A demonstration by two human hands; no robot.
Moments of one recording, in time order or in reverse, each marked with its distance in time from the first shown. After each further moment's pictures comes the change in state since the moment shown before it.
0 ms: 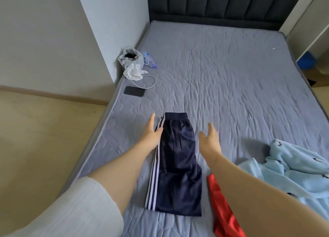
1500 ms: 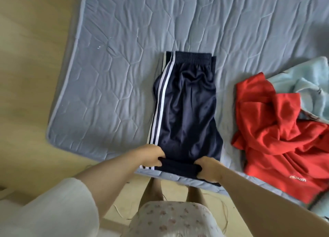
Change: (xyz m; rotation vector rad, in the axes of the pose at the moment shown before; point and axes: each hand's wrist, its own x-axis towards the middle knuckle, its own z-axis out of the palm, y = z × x) left_hand -0.134 -0.275 0.094 0.893 -1.141 -0.175; right_hand -0.117 0.295 0.101 -0.814 -1.168 0.039
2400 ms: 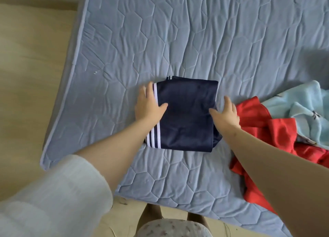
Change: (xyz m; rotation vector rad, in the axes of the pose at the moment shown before) left_hand 0.031 0.004 -0.166 -0.500 1.045 -0.295; right_hand 0.035 0.010 -0.173 0.697 0.837 0.342
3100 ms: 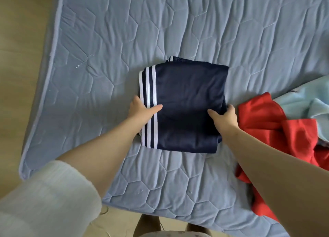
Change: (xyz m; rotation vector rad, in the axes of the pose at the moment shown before) left_hand 0.043 -0.039 0.046 -0.286 -0.138 -0.348; right_hand 0.050 0.028 0.037 0.197 0.000 0.185
